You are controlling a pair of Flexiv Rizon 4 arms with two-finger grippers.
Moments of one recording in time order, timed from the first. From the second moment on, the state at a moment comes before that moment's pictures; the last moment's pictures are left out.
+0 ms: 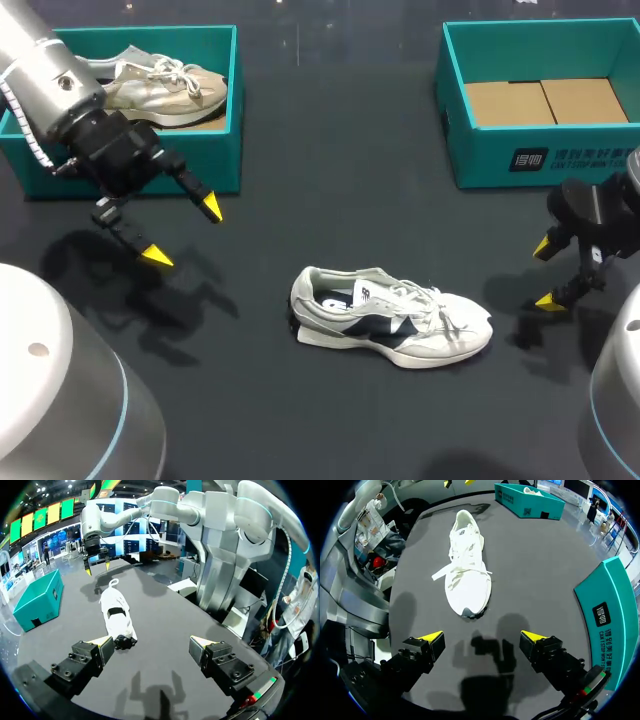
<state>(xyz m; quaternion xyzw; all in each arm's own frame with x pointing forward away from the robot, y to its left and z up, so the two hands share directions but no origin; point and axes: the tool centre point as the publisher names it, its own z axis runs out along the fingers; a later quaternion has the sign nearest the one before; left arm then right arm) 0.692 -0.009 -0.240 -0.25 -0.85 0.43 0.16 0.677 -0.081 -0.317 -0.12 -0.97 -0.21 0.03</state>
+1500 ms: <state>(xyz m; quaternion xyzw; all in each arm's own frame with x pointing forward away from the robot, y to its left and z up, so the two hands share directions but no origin) 0.681 0.023 -0.325 -0.07 -0.82 0.57 0.08 0.677 -0.081 -0.317 -0.12 -0.97 -0.21 0.03</state>
